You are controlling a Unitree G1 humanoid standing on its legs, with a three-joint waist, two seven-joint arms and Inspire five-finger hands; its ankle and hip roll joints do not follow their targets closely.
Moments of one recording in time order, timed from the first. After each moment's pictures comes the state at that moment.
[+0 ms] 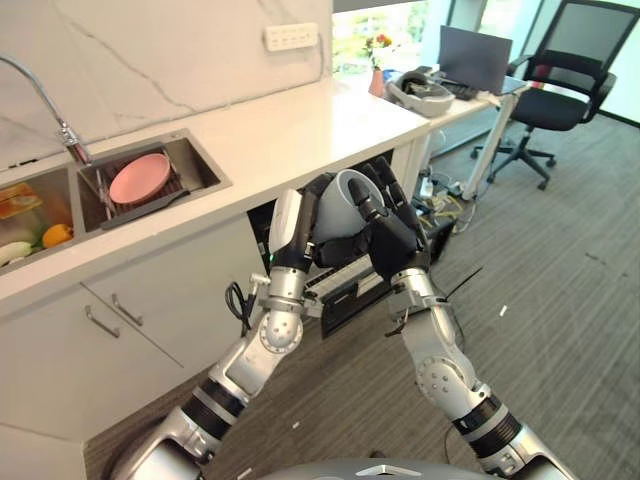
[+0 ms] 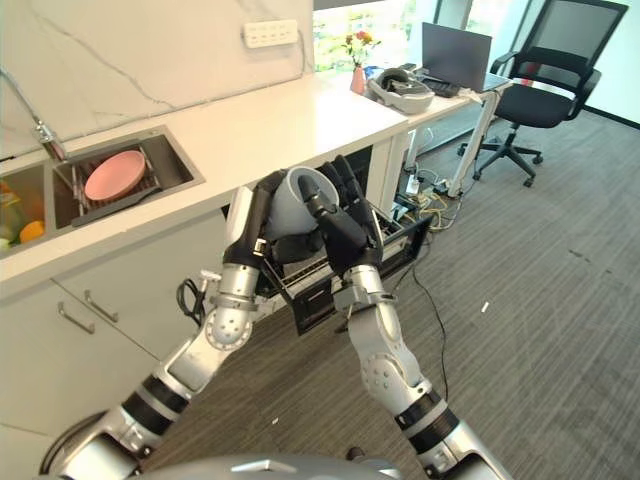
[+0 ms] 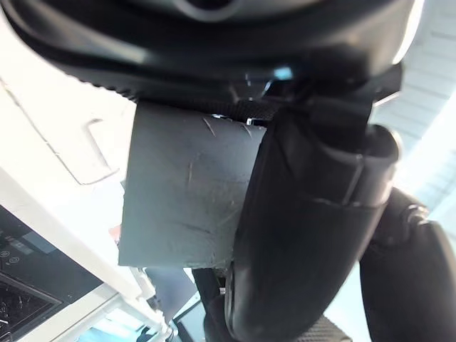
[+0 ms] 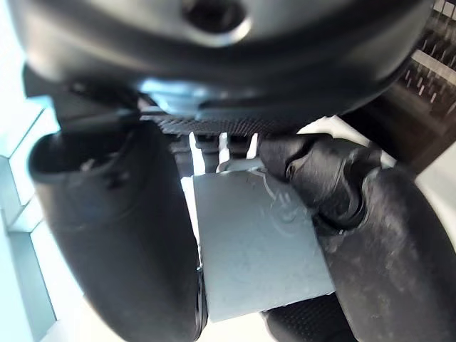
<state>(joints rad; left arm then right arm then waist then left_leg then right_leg) -0.29 0.38 -0.52 0.02 0.31 -0.14 0.50 -0.20 -0.25 0.52 -0.06 0.97 -0.34 -0.19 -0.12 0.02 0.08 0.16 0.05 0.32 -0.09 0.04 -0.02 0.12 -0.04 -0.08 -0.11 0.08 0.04</state>
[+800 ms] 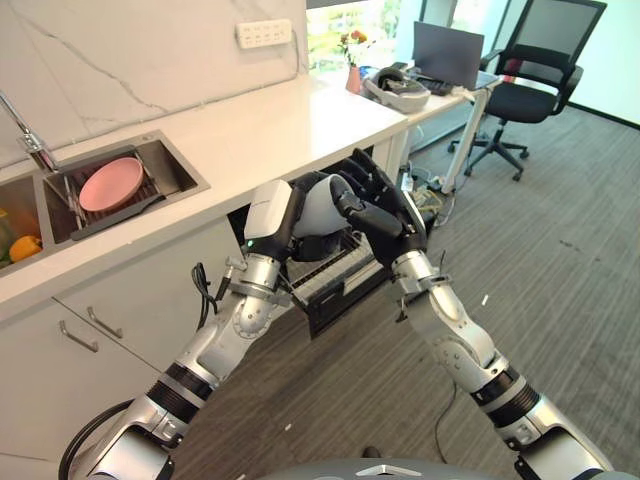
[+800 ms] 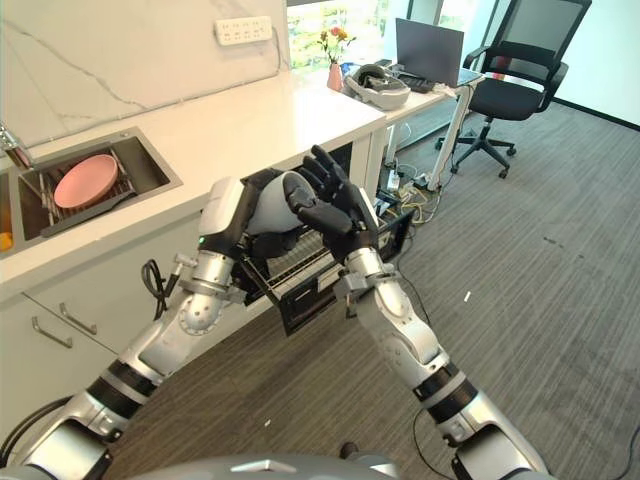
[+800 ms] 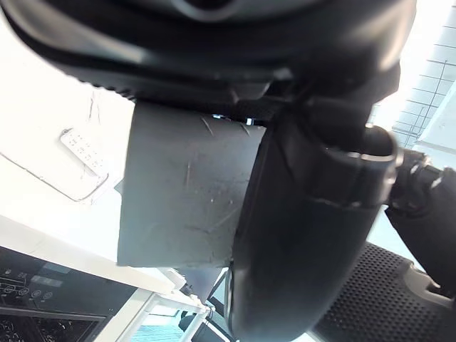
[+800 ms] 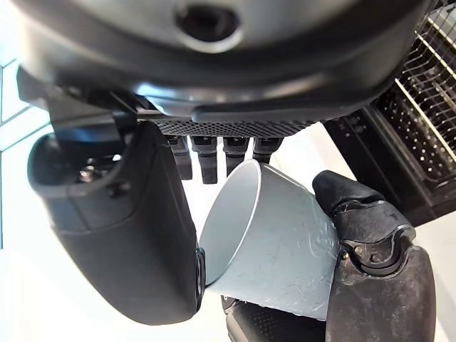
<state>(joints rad) -0.31 0.50 -0.47 0.03 0.40 -0.08 0.44 -0.36 -0.37 0.54 -0.03 0.85 -0.17 -0.19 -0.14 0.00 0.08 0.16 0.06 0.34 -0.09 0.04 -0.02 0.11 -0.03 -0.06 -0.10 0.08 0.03</state>
